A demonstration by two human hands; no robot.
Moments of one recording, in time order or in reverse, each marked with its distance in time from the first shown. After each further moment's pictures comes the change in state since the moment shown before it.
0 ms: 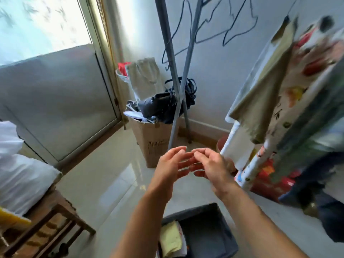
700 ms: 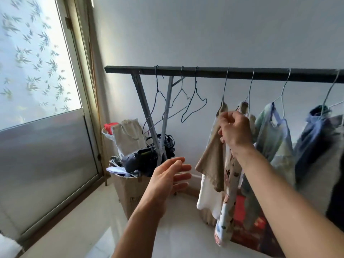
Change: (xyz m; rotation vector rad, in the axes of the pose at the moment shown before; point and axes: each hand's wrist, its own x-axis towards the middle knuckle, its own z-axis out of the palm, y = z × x) left_hand -0.046 0.115 0.063 -0.013 -0.180 0.268; right_hand 0.009 -0.202 -0.124 -0.097 0.560 -0.599
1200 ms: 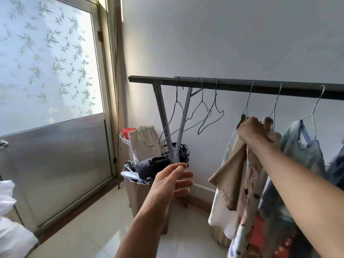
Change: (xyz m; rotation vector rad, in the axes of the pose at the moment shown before) left_hand 0.007 0.018 -0.021 0.011 0.107 0.047; right_hand 0.076 -0.004 0.020 -0.651 -0.050 0.150
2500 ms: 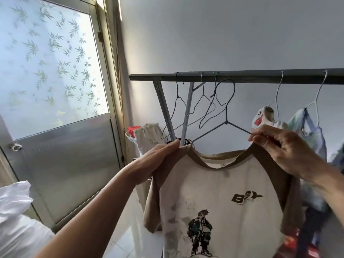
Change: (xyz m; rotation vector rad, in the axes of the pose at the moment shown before) left_hand 0.022 0.056 -0.037 0.440 -0.310 0.048; right_hand -0.096 0.065 -0.078 0.158 -0.181 -0.669
